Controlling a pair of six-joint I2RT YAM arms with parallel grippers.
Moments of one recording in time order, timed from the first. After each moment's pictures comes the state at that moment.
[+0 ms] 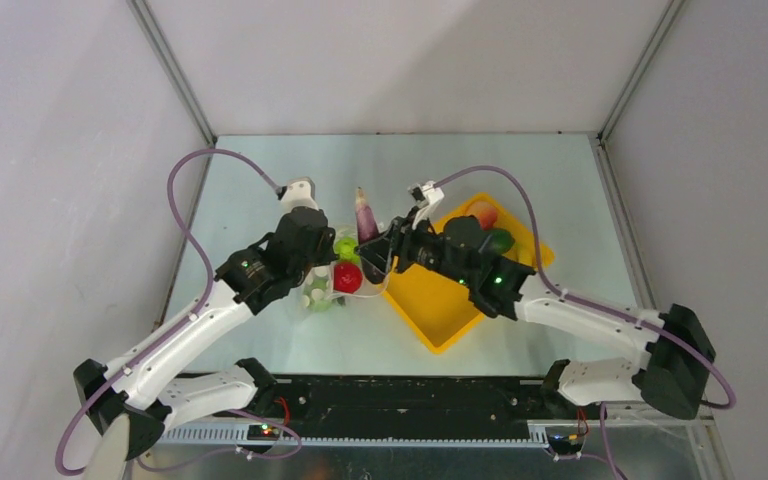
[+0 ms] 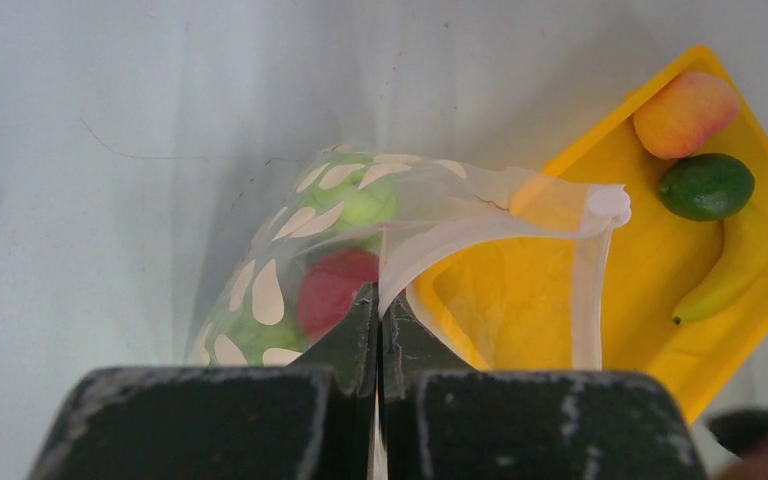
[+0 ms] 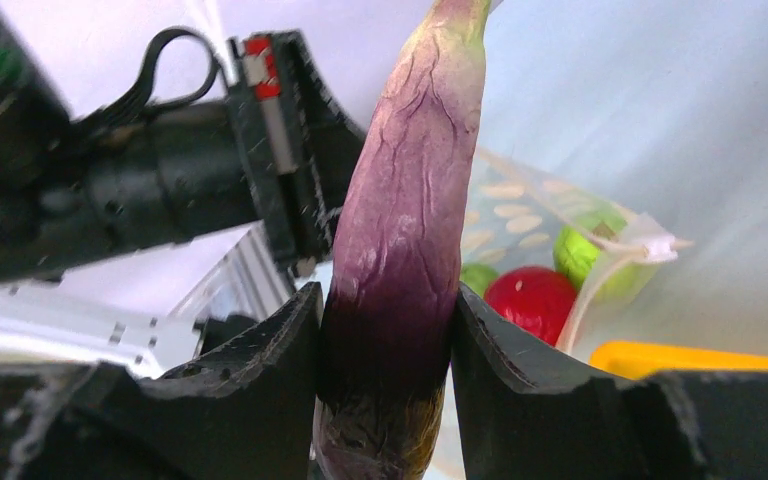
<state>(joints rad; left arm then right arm) -0.73 1.02 1.01 -0.63 -0.48 -0.65 0.96 1.23 0.95 0.22 -0.13 0.55</state>
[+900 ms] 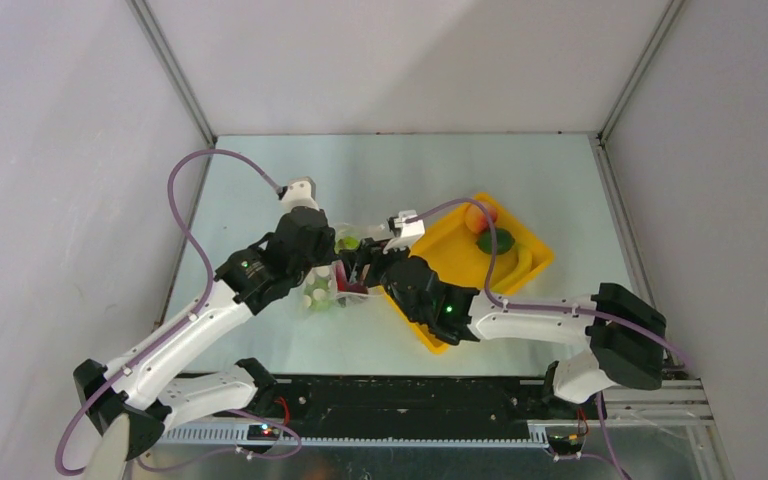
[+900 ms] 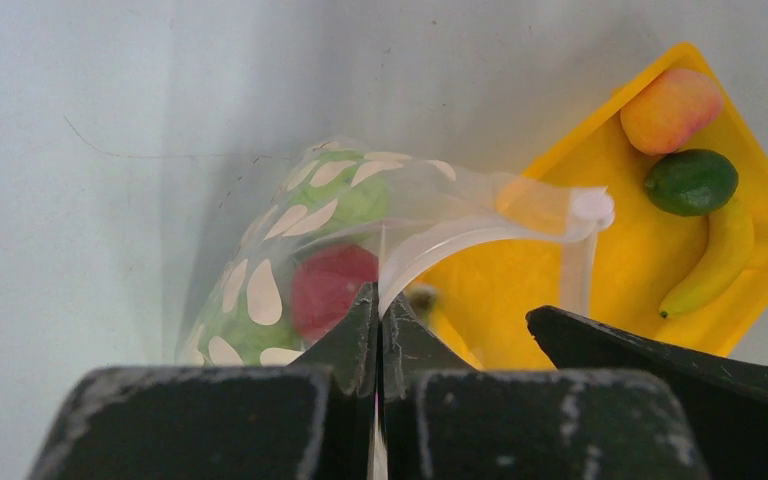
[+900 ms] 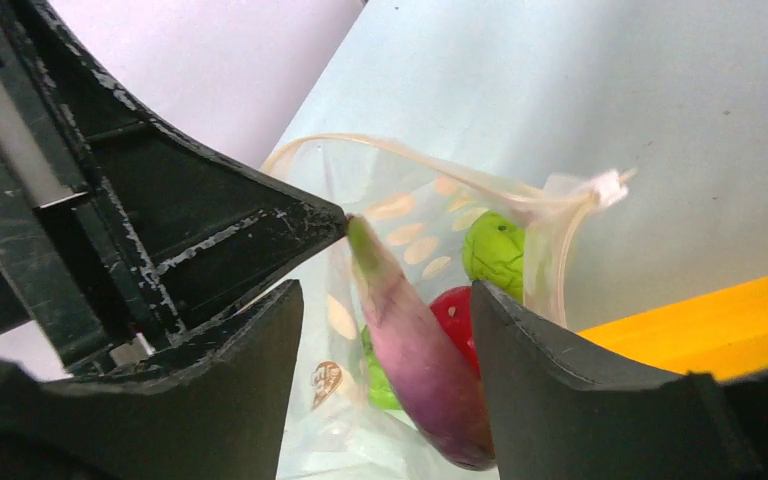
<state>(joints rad) -0.73 1.02 1.01 -0.63 -0.46 -0.66 1.22 1.49 0.94 0.44 0.62 0.59</state>
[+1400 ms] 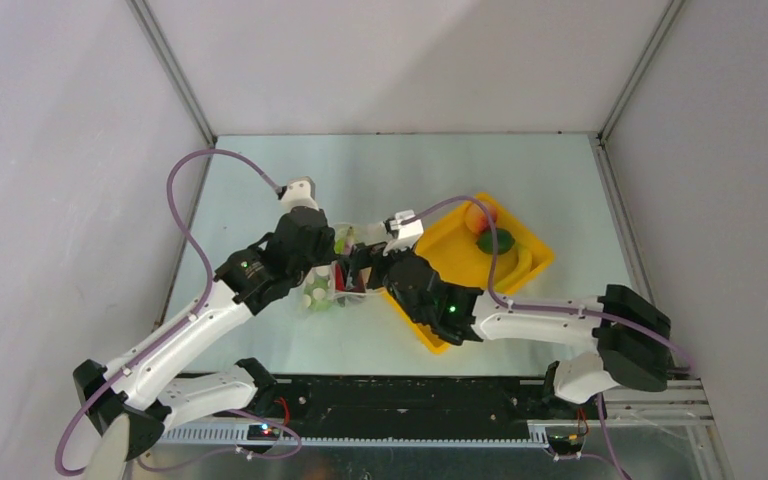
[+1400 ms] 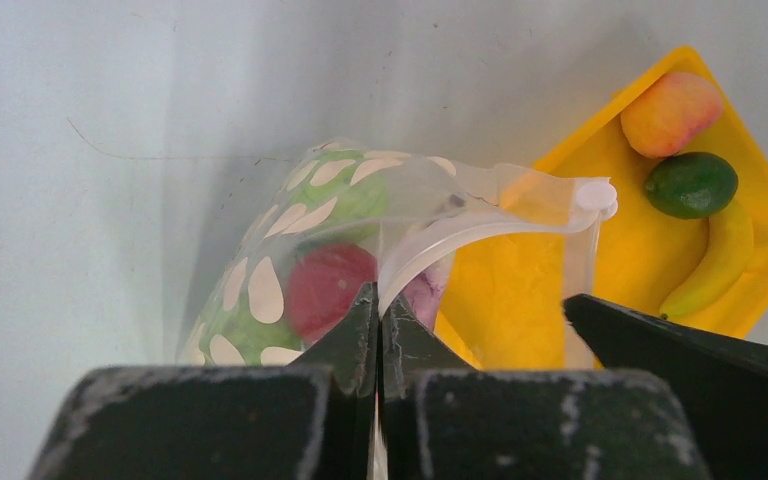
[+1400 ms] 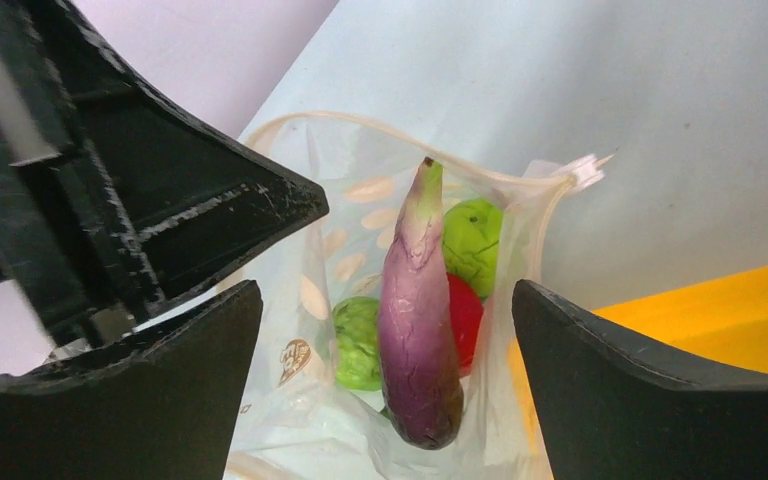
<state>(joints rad) -0.73 1.02 1.01 -0.63 -0.46 -0.65 1.22 1.49 0.94 0.40 0.62 0.52</state>
